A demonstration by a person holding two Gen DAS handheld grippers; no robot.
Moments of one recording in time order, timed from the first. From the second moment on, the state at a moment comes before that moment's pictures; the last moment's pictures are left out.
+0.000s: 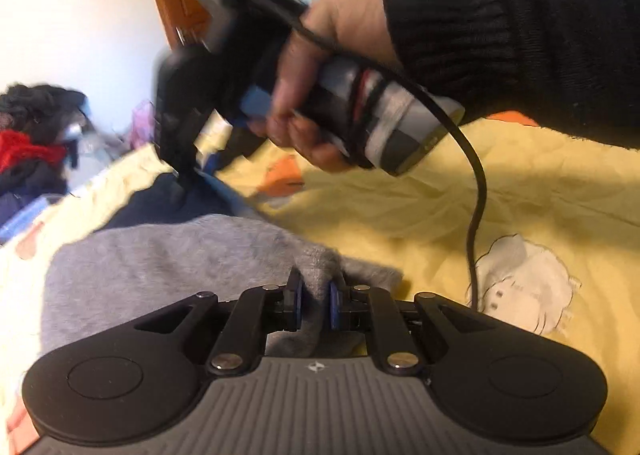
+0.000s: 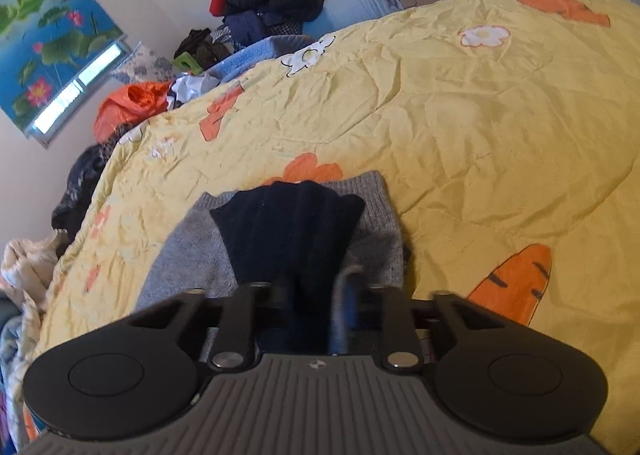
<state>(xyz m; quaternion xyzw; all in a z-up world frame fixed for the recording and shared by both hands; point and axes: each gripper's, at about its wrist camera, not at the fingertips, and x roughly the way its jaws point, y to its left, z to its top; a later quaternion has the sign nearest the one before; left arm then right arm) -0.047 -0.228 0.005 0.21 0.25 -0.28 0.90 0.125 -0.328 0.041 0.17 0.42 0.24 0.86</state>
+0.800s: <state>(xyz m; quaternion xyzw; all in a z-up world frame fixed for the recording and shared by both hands) 0.120 0.040 0.020 -0.37 0.39 -0.19 0.82 0.112 -0.342 0.009 0.25 0.41 0.22 0.85</state>
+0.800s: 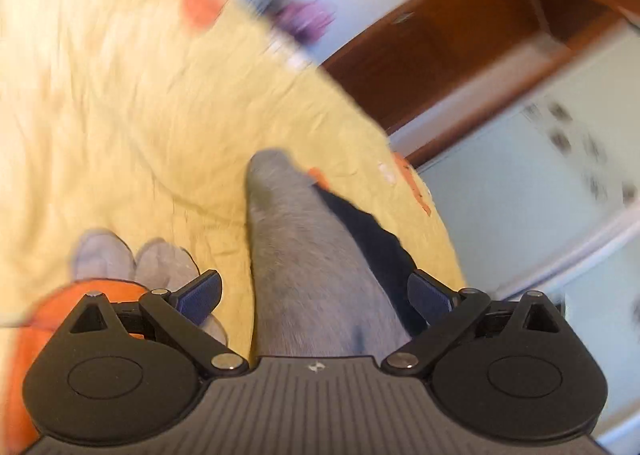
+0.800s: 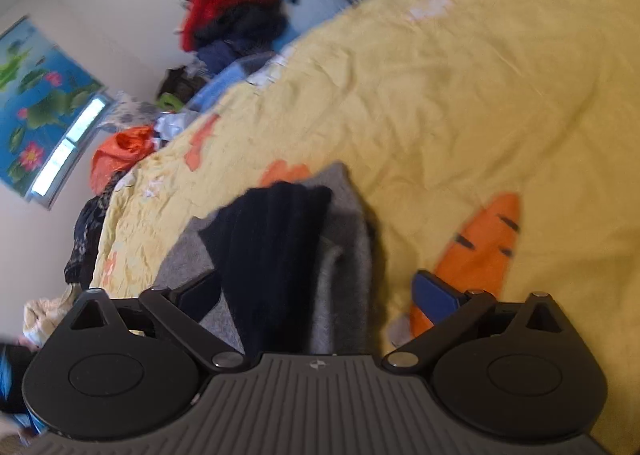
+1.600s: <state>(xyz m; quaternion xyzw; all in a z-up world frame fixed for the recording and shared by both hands) 0.134 0.092 0.046 -0.26 0.44 -0.11 0.85 0.126 -0.257 0.021 0.31 0.41 0.22 0.83</state>
